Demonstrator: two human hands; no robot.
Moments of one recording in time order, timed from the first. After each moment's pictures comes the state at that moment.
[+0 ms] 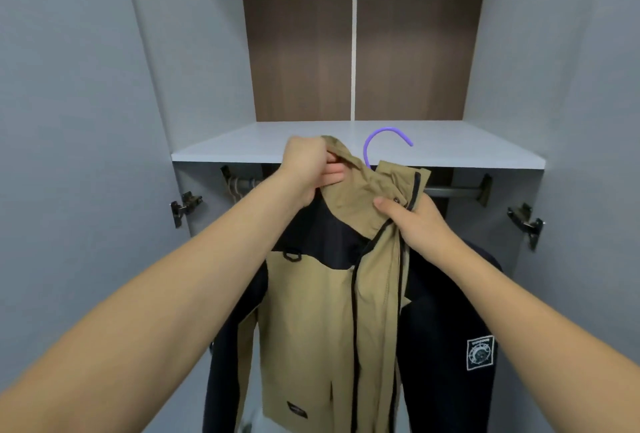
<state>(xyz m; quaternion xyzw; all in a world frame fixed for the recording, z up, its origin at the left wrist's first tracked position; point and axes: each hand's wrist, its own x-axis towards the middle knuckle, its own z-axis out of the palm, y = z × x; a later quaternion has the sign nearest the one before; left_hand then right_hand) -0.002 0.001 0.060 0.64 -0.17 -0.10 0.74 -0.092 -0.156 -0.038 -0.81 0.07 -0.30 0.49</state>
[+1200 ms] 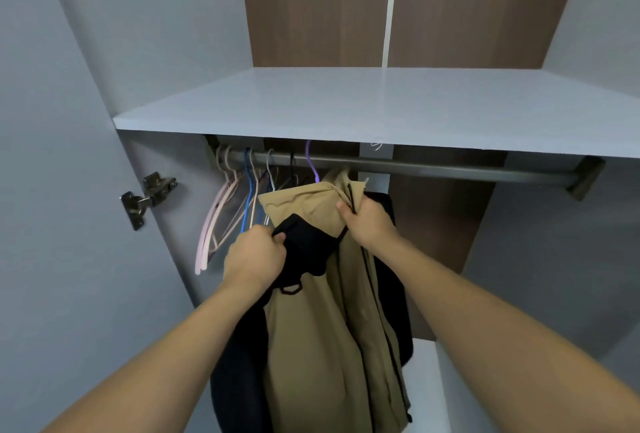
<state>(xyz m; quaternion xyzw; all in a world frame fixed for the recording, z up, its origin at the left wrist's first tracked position) 0.183 0.033 -0.133 0.95 -0.13 0.02 0.28 0.148 -0.166 -0.135 -0.89 0.19 -0.18 0.38</state>
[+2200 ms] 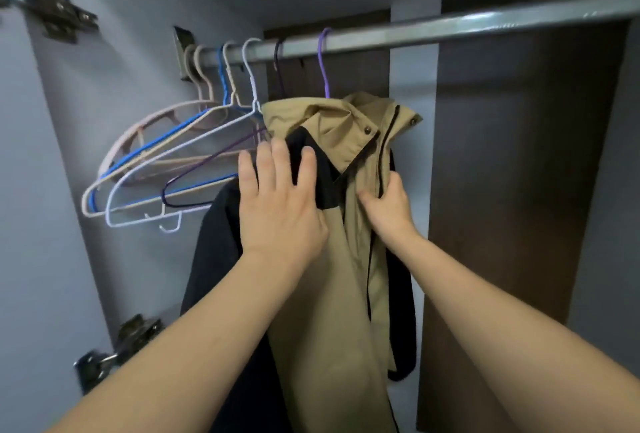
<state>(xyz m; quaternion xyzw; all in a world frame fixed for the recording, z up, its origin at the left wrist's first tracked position) 0.253 -0.062 -0.352 0.86 -0.16 0.49 -0.04 0.287 -0.250 -0.377 -0.76 0.07 -0.40 0.51</state>
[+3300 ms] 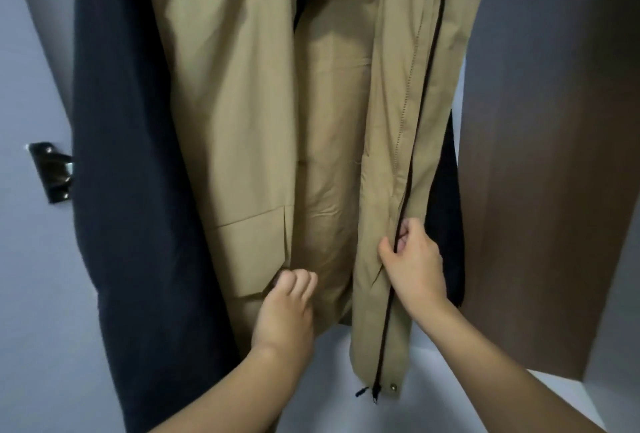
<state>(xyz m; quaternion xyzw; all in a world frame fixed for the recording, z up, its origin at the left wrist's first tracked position) 0.258 -0.031 -0.731 0.81 -0.29 0.24 -0.44 0.253 -0.232 -0.716 -0.82 0.13 -0.42 0.38</state>
